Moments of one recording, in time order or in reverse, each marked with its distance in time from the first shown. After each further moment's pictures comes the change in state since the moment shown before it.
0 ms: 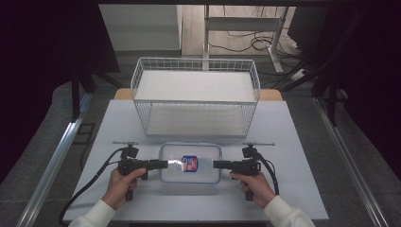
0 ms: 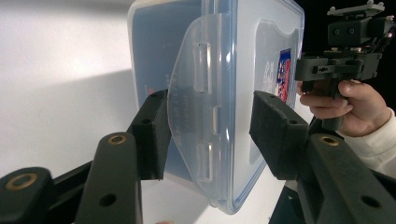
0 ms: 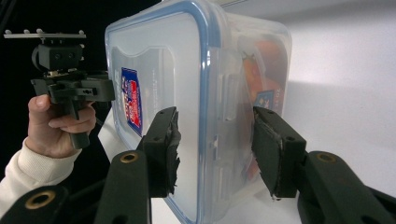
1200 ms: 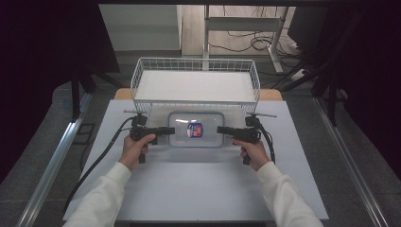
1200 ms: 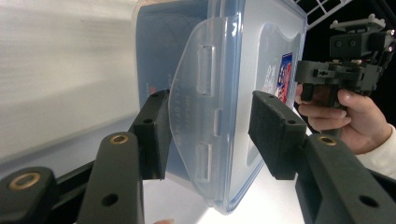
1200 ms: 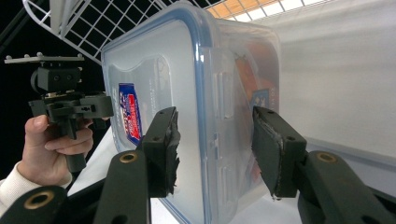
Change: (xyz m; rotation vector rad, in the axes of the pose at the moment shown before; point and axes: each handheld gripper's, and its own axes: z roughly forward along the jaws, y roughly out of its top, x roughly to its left) left arm 0.037 0.095 0.034 -0.110 -0.028 0.078; right arm -0.028 0.092 0.009 -0.176 -0.048 -0.092
